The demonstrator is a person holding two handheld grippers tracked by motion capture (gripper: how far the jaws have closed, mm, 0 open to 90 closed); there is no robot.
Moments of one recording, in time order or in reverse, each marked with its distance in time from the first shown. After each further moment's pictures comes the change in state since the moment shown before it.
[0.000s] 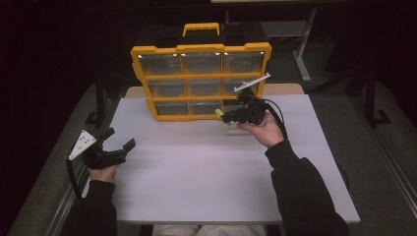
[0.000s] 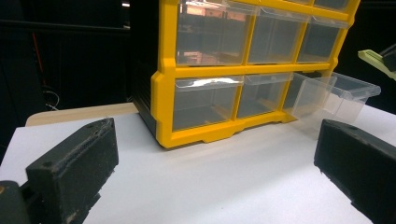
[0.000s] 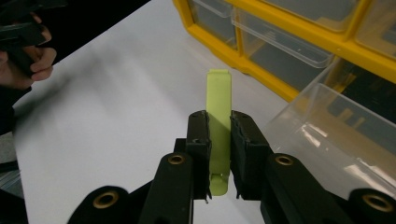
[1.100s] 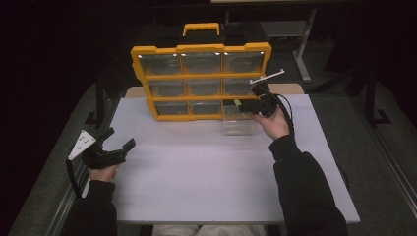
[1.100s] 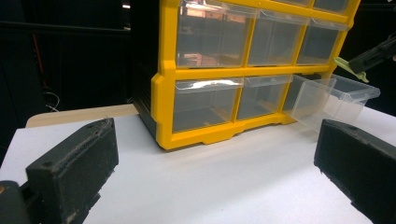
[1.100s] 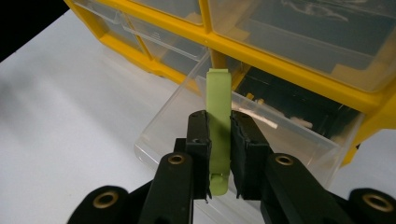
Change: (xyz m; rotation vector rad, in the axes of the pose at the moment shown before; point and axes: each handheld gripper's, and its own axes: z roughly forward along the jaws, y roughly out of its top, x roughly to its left) left arm 0.000 0.001 0.000 -0.014 -0.003 -0.002; right arm -0.051 -0.007 -0.005 -0.026 -0.205 0.134
